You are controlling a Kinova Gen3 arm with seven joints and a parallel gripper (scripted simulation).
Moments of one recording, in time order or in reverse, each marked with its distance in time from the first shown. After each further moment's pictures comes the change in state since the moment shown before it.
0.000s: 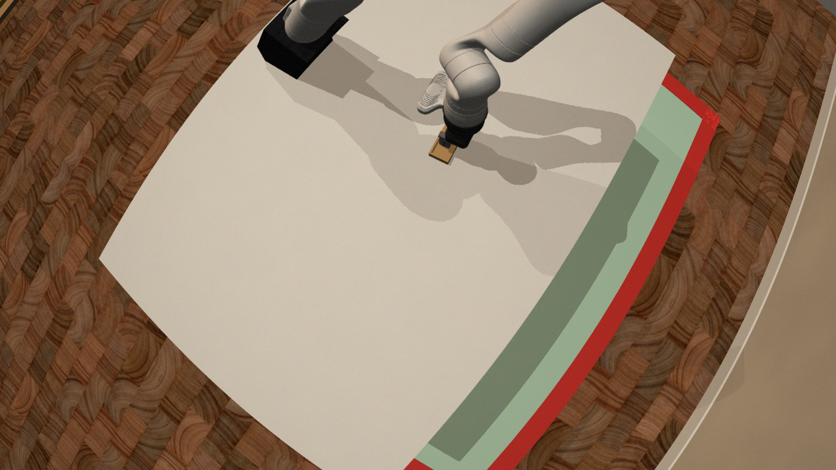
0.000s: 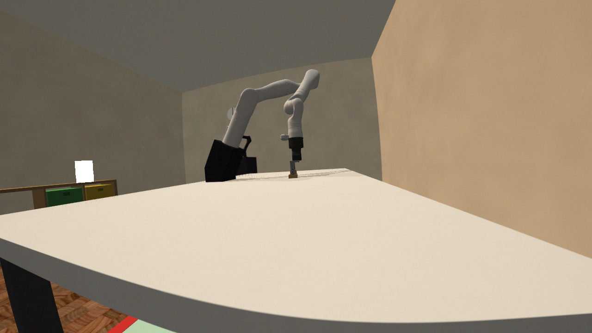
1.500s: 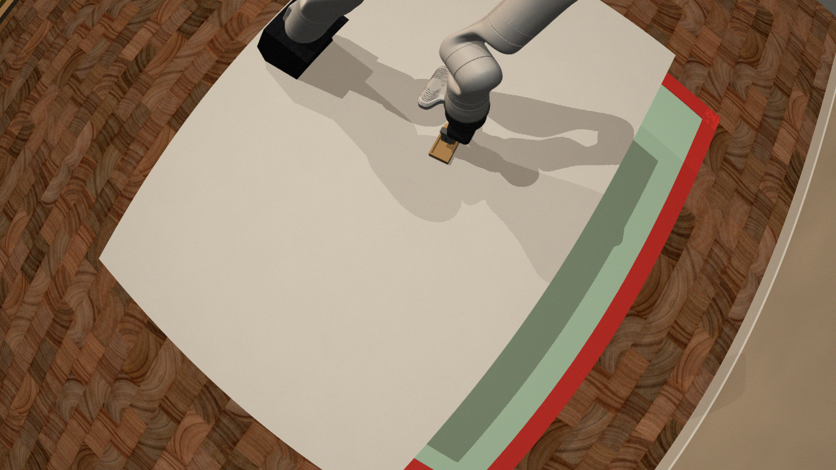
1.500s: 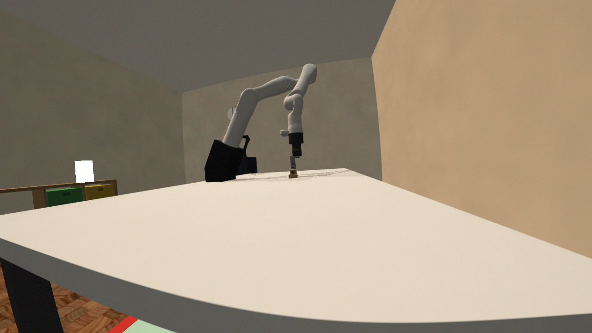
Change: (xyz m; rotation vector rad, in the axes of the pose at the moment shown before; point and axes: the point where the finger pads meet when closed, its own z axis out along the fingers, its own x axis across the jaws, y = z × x) arm 0.002 0.003 -0.023 -0.008 0.005 0.001
